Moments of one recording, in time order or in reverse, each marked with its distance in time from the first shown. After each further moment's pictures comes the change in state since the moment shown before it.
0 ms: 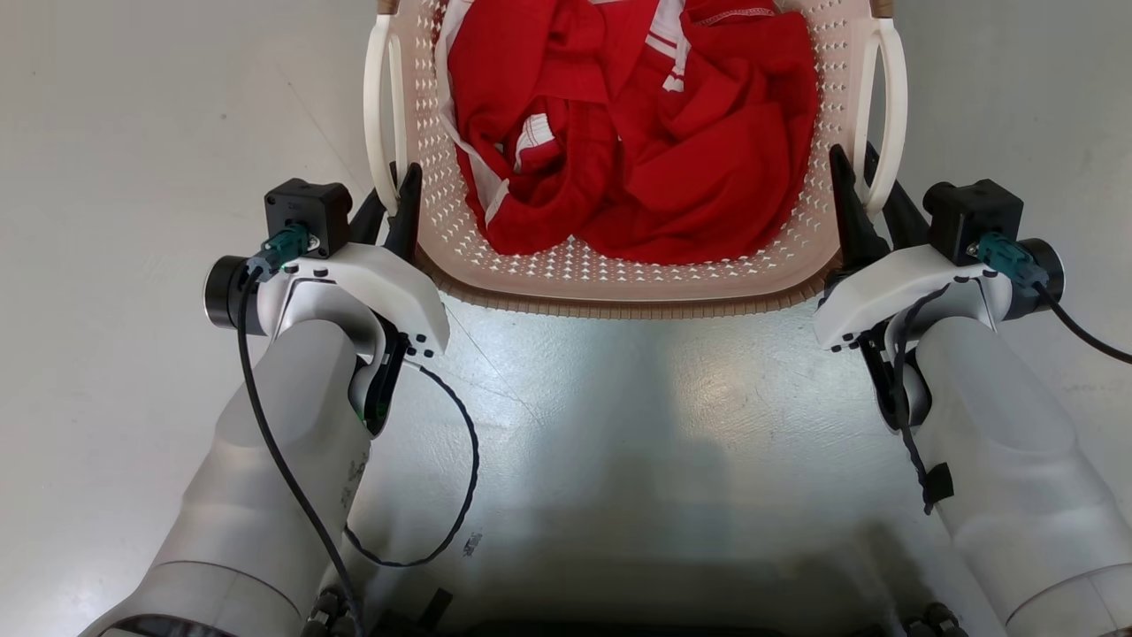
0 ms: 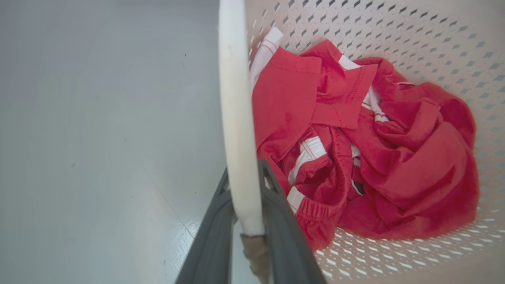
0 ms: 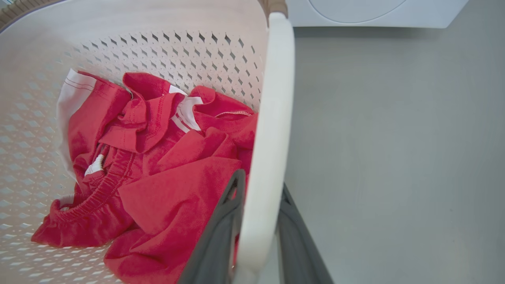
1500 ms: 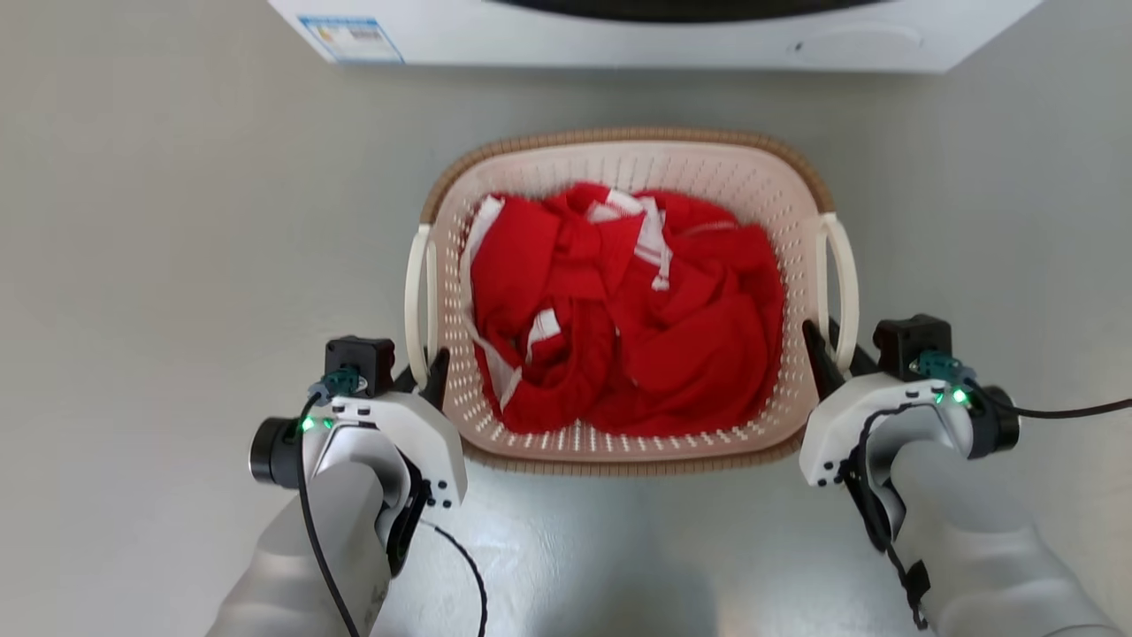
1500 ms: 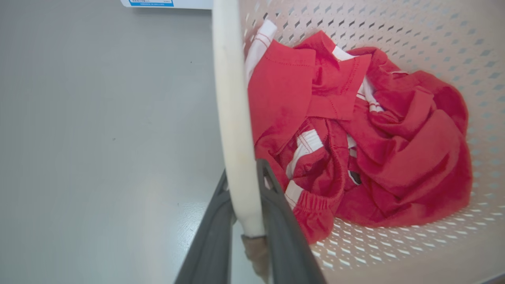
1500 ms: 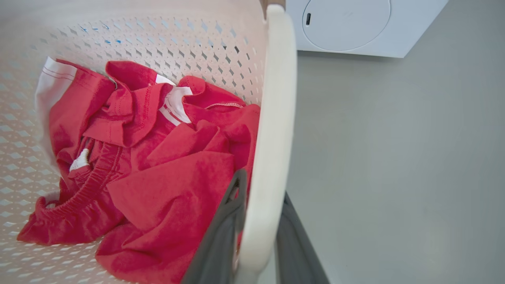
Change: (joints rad) left arm 0.143 -0.024 -0.224 0.158 -0.193 0.000 0.015; right arm 0.074 0.026 0.140 0.273 0.118 0.000 0.012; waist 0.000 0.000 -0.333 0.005
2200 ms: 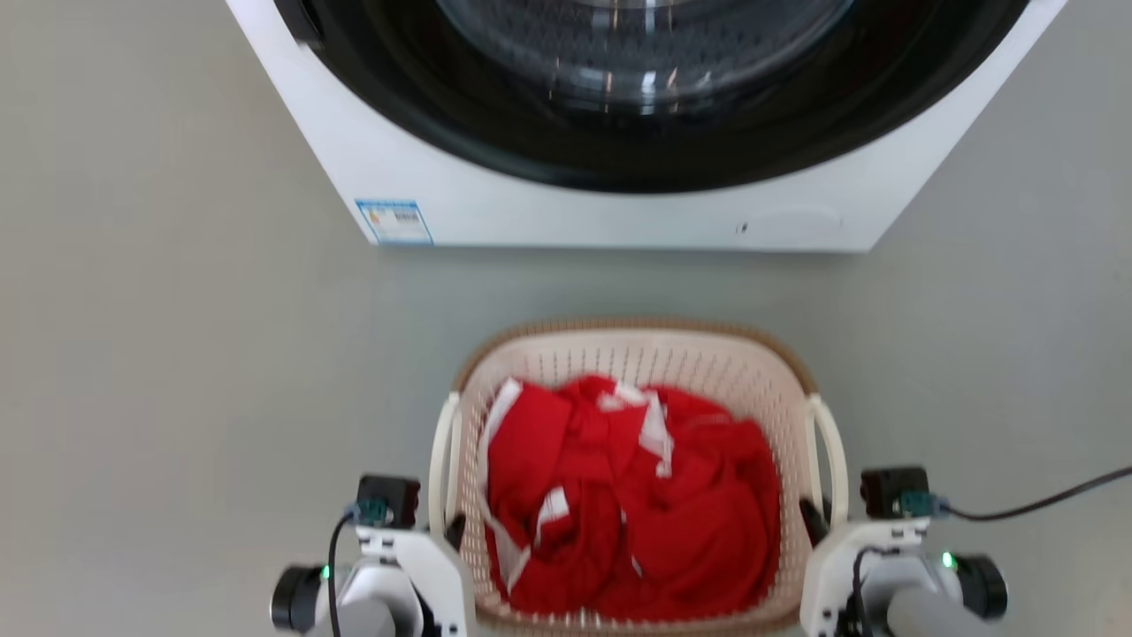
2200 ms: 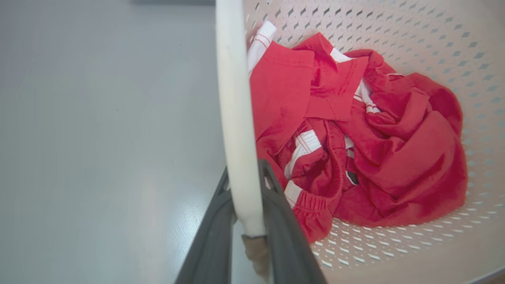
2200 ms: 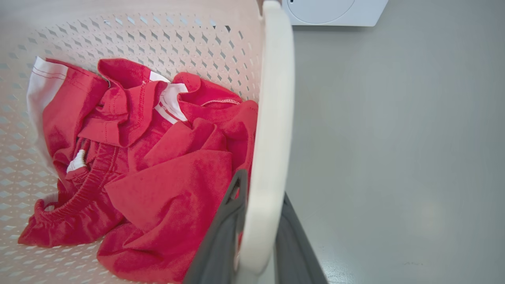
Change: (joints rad) left arm 0.185 -0.003 -0.154 0.022 -0.124 0.000 0.092; right arm 0.172 0.022 0.120 0.101 0.176 0.002 0.076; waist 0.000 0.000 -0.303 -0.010
